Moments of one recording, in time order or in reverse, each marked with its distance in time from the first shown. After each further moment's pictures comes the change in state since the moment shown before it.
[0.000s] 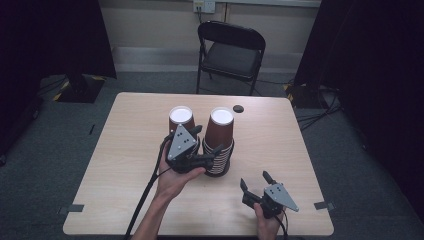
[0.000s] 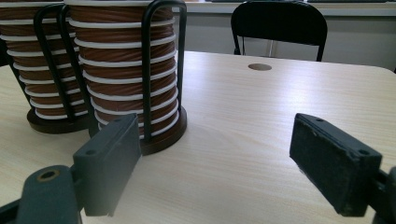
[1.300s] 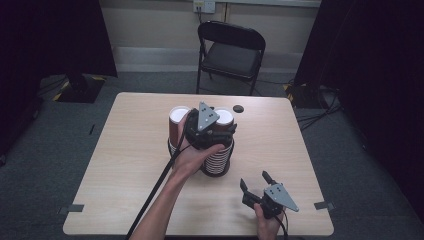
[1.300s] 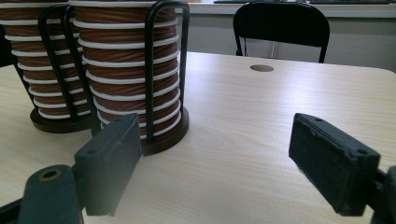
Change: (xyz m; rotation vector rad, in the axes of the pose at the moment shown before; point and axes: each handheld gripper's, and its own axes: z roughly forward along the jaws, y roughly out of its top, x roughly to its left) left arm 0.006 0.030 0.064 0.116 0.108 0.048; right arm 0.000 0.000 0.000 -0.004 0.009 -0.004
